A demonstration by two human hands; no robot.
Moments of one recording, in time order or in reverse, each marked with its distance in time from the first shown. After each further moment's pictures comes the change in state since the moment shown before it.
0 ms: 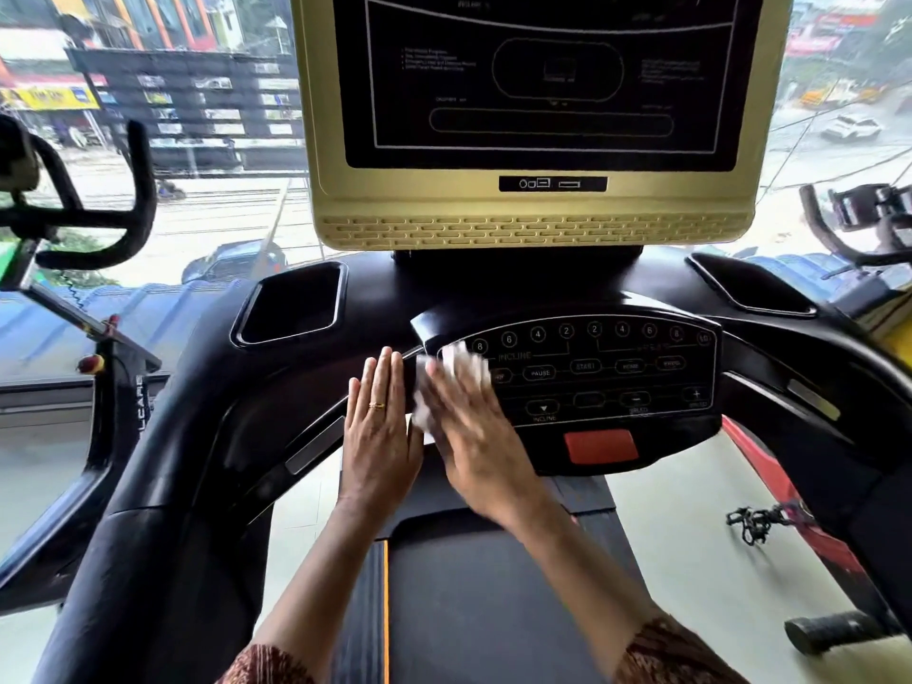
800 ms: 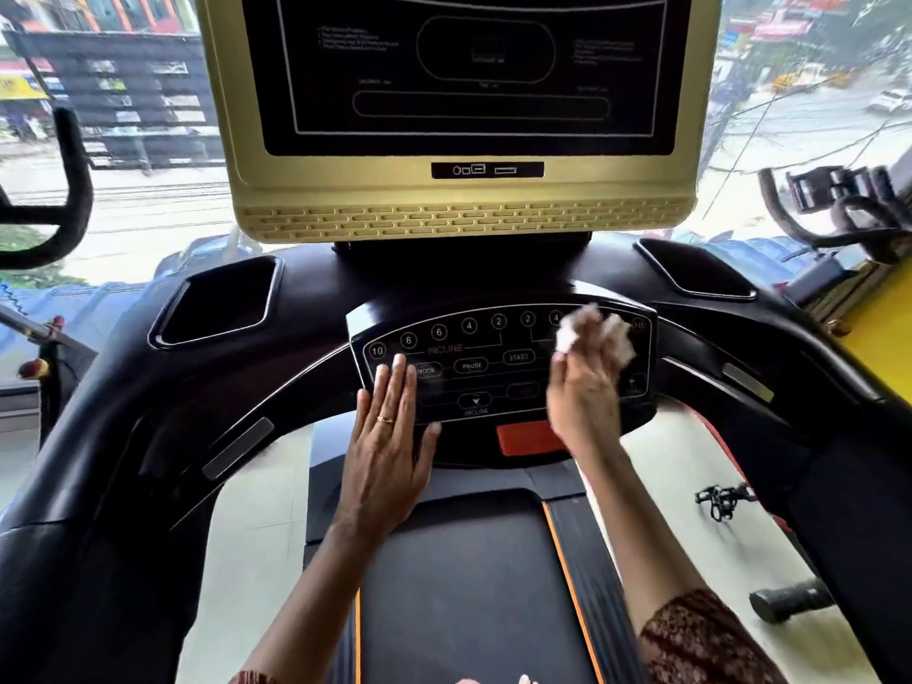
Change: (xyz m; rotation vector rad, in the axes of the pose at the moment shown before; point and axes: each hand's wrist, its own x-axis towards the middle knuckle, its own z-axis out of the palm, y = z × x) left_hand -0.013 0.071 0.022 -0.098 -0.050 0.097; right_hand -0.038 0.144 -0.059 -0.037 0.200 0.663
